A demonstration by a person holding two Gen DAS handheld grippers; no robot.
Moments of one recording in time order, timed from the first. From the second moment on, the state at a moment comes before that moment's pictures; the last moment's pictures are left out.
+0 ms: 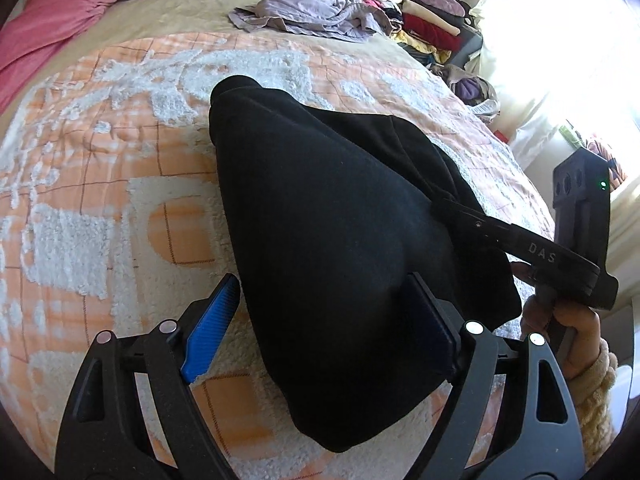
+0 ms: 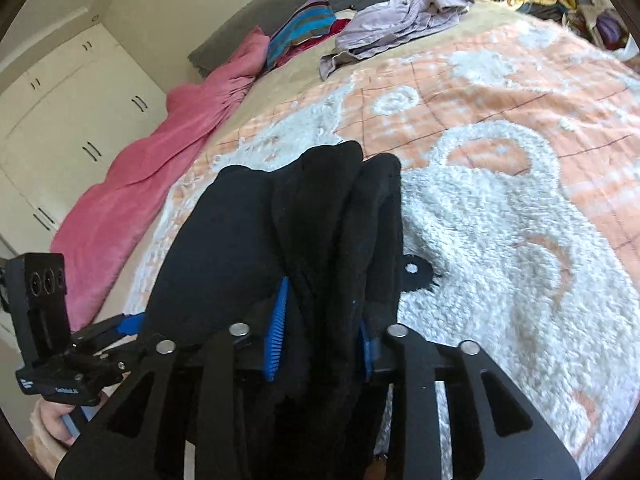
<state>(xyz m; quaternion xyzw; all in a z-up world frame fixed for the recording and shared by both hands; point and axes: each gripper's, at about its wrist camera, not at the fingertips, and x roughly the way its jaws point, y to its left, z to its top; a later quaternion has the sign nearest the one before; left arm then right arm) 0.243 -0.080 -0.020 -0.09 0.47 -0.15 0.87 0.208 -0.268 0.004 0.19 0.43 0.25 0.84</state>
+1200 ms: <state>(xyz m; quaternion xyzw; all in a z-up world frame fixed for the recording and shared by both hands) 0.200 -0.081 -0.010 -0.09 0.45 -0.15 0.87 0.107 -0.252 0.041 0.05 0.37 0.16 0.91</state>
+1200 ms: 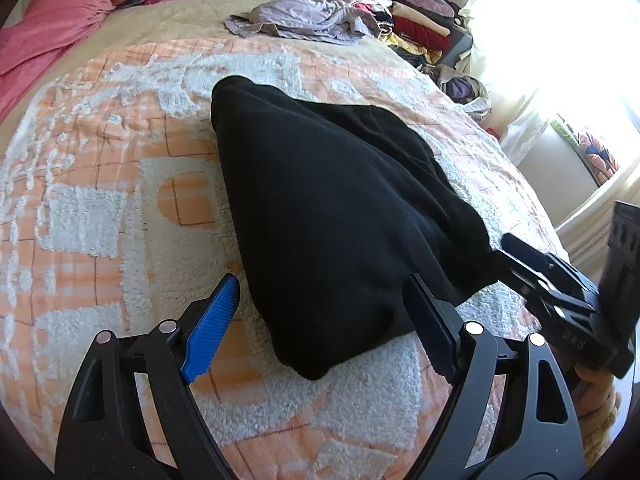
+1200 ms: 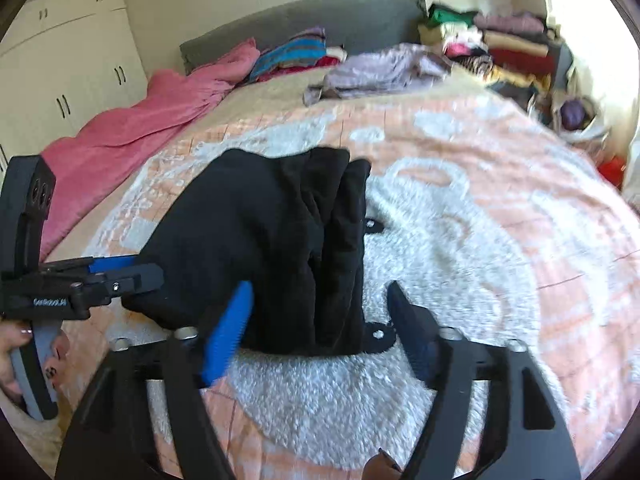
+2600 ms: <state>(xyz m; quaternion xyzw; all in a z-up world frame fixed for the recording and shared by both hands) 0.093 -0.047 0.046 -0.07 0.33 -0.14 0.93 -0.018 -0.227 0.098 0.02 0.22 0.09 0.97</state>
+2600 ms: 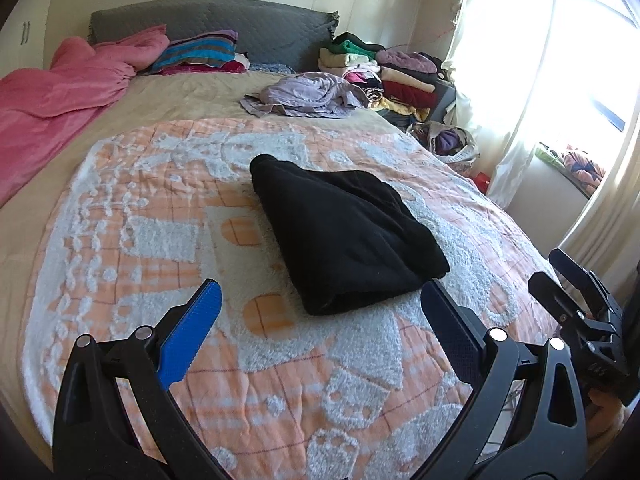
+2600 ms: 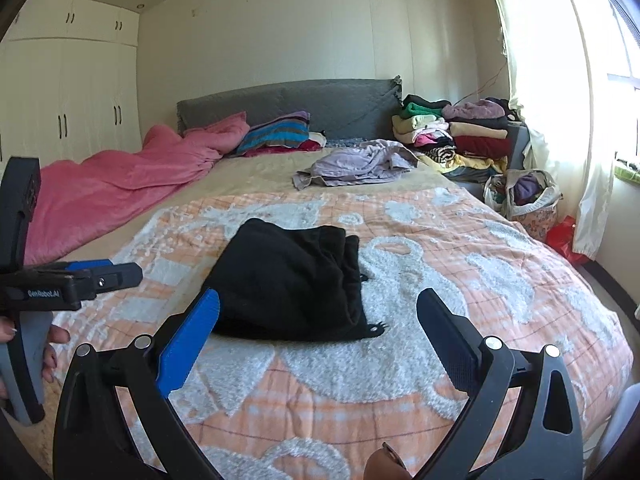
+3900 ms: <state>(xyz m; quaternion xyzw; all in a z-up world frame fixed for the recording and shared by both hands) 0.049 -0.015 -0.044 -0.08 0.38 -0.11 0.91 -0.037 -0.190 0.011 0.02 0.32 0.05 0.95</state>
